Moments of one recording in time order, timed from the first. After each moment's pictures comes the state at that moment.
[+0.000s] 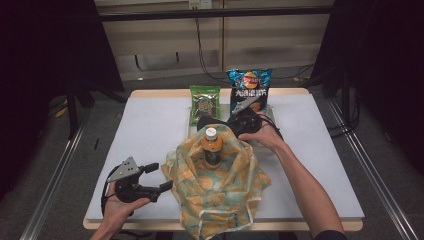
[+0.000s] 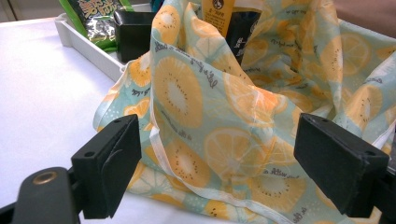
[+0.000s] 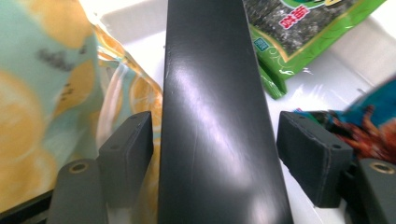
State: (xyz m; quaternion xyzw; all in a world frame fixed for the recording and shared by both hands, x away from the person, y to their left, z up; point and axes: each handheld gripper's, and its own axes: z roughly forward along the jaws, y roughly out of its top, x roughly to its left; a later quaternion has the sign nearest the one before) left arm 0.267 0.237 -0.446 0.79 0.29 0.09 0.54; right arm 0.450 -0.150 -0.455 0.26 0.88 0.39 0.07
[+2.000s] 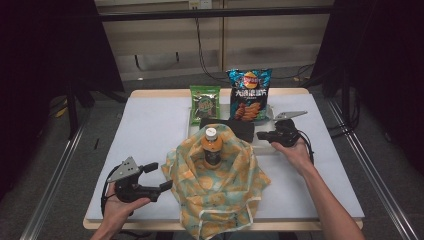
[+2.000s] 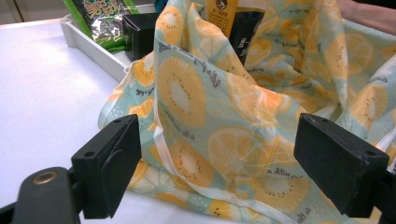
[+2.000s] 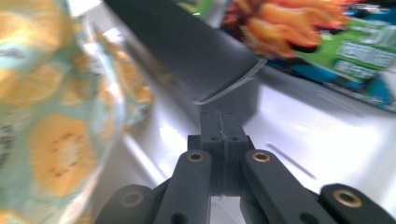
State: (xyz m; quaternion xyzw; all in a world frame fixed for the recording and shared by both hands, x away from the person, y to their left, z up) left arm 0.267 0.237 -0.445 0.78 0.30 0.10 0.53; right arm 0.384 -0.245 -0.460 0.41 0.79 0.43 0.12
